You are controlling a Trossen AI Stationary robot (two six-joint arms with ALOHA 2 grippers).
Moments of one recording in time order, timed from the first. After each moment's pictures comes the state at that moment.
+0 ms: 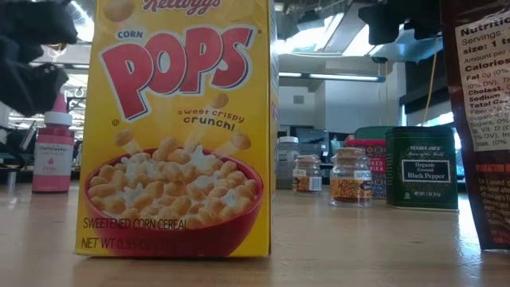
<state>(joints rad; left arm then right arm) -0.70 0.84 0.53 -0.84 -0.51 -0.88 0.16 0.87 0.41 0.32 -0.16 -0.30</state>
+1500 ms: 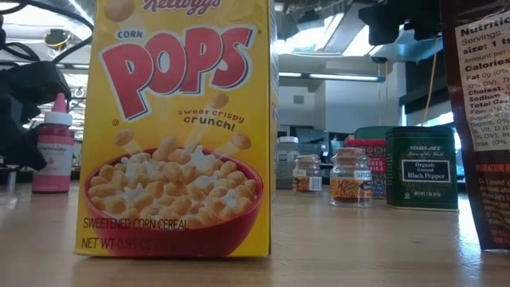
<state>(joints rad) -0.70 0.75 0.09 -0.21 -0.57 -0.90 0.16 0.87 0.41 0.32 -0.16 -0.31</state>
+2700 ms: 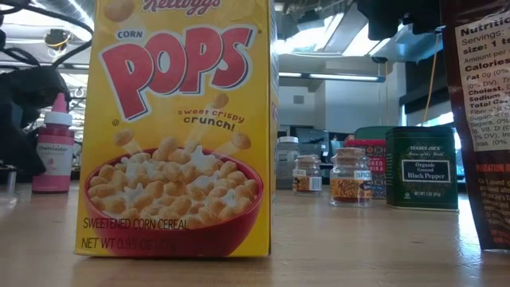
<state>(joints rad) -0.70 0.78 0.08 -0.20 -0.57 -0.93 0.16 0.87 0.41 0.36 -0.16 -0.31</state>
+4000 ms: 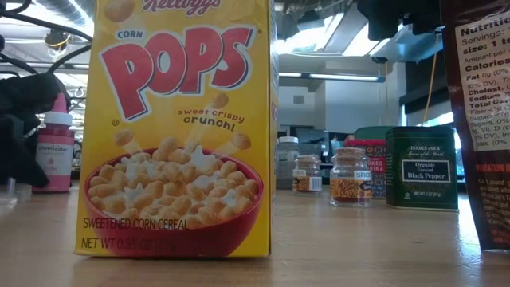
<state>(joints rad) -0.70 0.90 0.08 -0.17 -0.61 -0.92 0.16 0.87 0.41 0.36 -0.16 -0.30</state>
